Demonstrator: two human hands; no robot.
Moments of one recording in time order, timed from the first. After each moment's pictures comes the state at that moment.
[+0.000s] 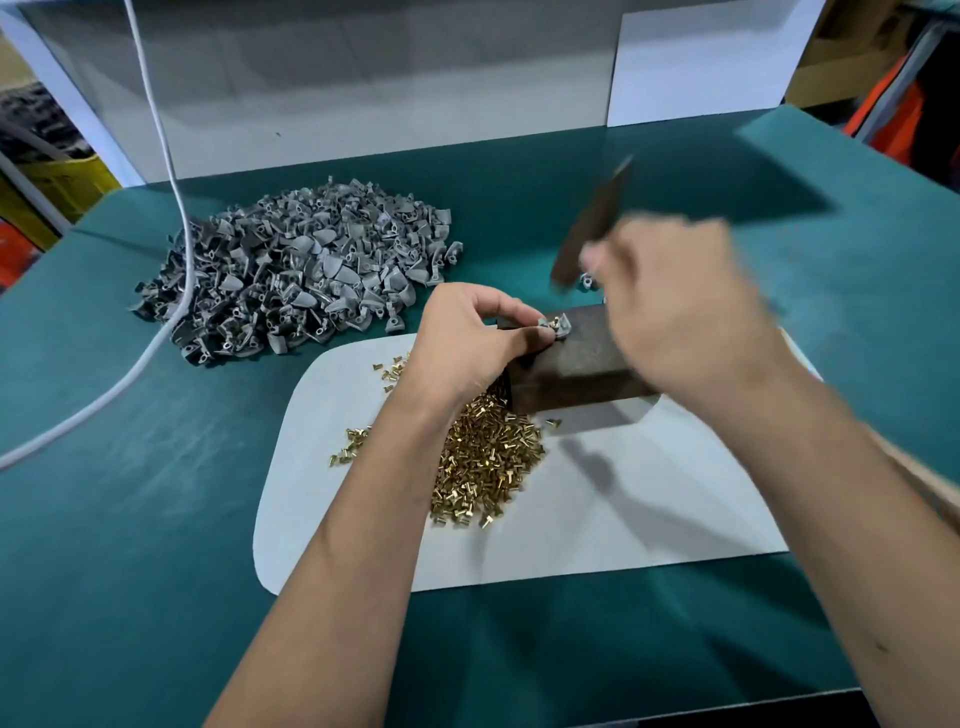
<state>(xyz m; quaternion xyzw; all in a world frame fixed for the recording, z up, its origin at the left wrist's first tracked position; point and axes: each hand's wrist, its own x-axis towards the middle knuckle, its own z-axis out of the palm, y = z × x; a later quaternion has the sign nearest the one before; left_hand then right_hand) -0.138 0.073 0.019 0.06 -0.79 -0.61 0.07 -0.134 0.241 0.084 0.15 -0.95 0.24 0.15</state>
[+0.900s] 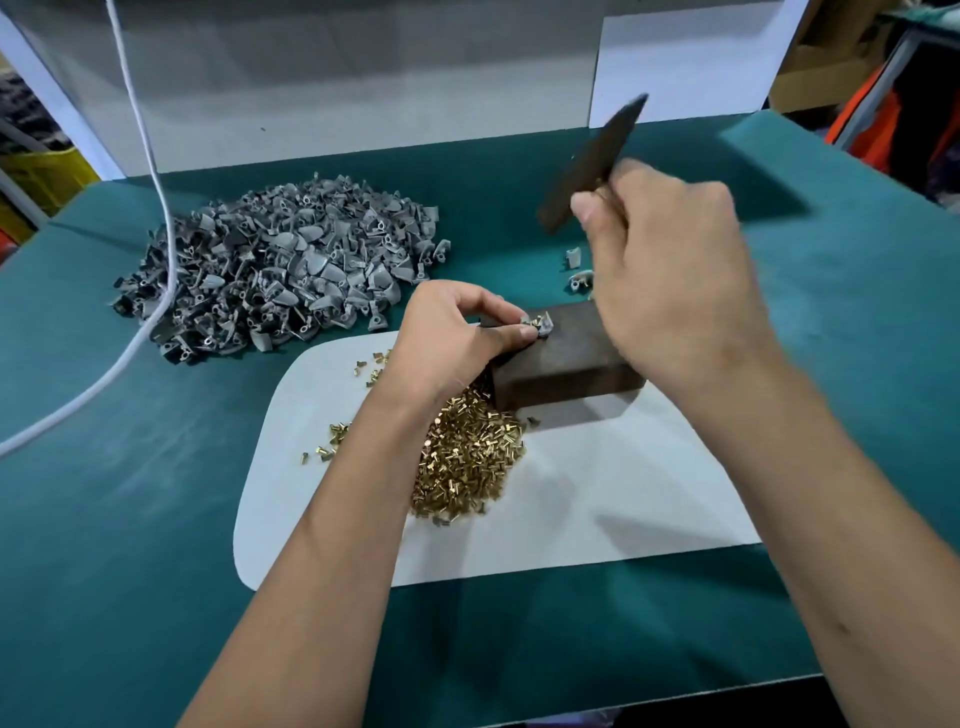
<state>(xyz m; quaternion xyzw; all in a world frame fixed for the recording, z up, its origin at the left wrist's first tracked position) -0.138 0.071 0.019 0.06 -0.79 -0.60 0.07 -0.134 0.237 0.095 0.15 -0.93 0.27 0.21</state>
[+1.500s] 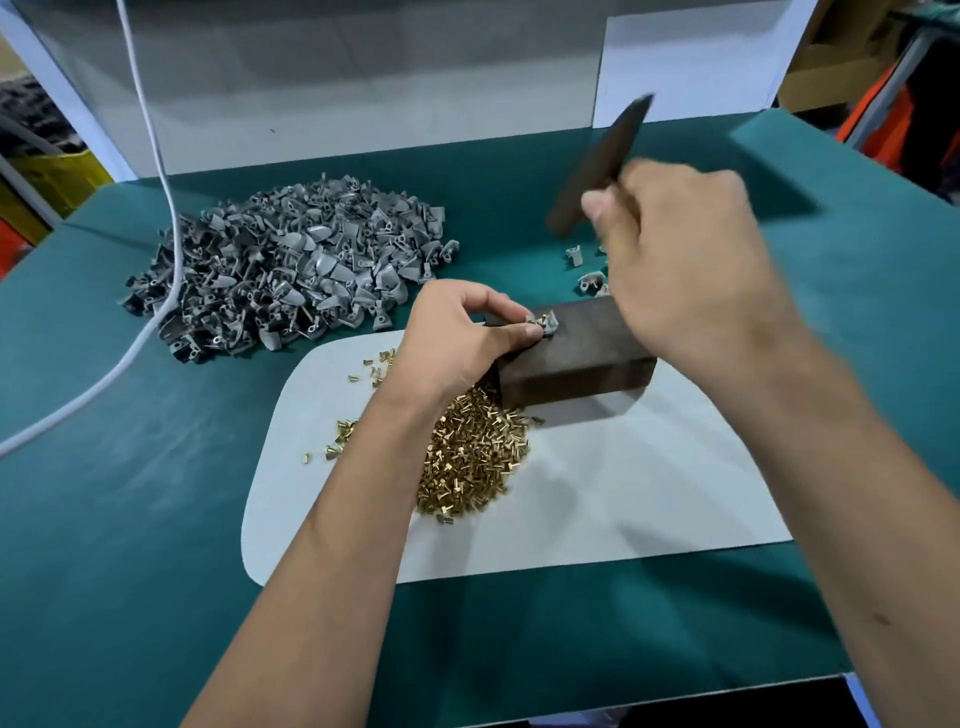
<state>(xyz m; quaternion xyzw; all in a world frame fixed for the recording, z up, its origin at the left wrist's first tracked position) -0.138 0.070 0.016 0.05 -0.80 -0.60 0.08 -0.143 0.244 0.095 0.15 -0.93 0.27 0.22</state>
